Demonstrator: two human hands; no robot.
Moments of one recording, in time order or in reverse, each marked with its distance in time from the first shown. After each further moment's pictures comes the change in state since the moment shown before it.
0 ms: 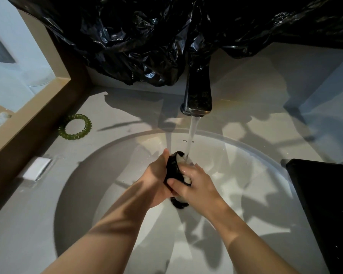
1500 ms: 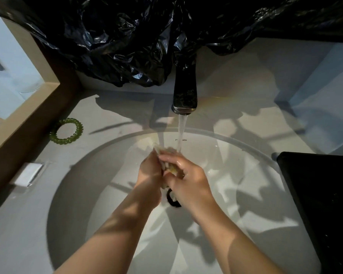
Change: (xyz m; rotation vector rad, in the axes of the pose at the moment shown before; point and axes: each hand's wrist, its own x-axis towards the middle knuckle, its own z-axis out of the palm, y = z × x) left_hand -0.017 0.001 0.029 0.000 0.363 0.289; right_hand -0.009 -0.021 0.003 0.504 0.130 0.028
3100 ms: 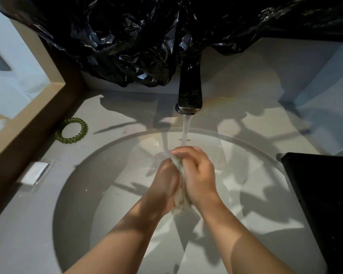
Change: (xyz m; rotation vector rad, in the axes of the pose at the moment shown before) left_hand -0.018 -0.002 0.002 0.189 -0.294 0.073; right_hand 0.018 0.015 -0.001 -0.100 0.253 -0.163
